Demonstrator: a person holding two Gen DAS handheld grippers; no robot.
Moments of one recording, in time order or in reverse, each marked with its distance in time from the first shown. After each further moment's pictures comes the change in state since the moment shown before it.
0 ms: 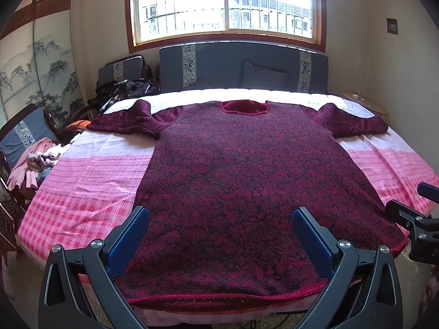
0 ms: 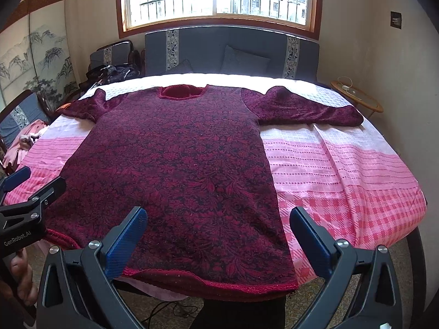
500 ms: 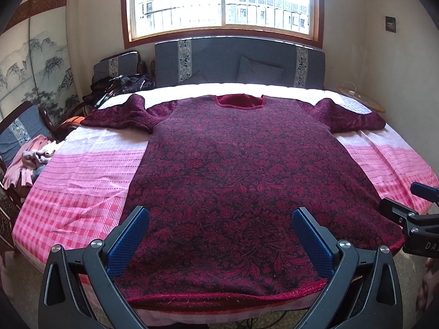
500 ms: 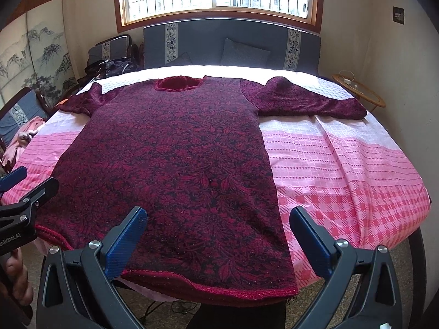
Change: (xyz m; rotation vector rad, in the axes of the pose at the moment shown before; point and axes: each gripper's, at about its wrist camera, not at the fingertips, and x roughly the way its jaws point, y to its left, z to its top) left arm 0.010 0.000 -0.003 0.001 0.023 -0.028; right arm 0.017 -0.008 -0.002 0.006 0.033 0.009
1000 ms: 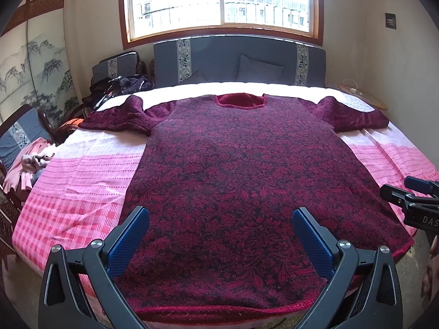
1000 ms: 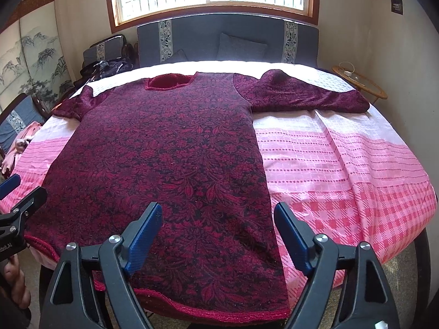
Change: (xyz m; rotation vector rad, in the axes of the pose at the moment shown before) left arm 0.018 0.001 0.008 0.009 0.005 0.012; right arm 0.025 -0.021 0.014 0.032 0.024 0.010
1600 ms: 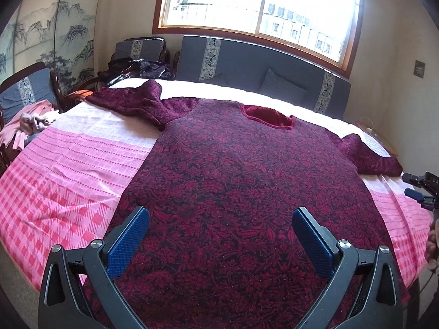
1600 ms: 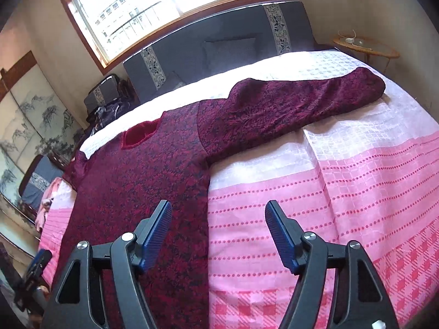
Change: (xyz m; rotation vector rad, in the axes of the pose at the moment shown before) left arm 0.054 0.044 0.013 -0.236 -0.026 -0.009; right arm 0.084 -0.160 0.093 0.295 -0.027 0.260
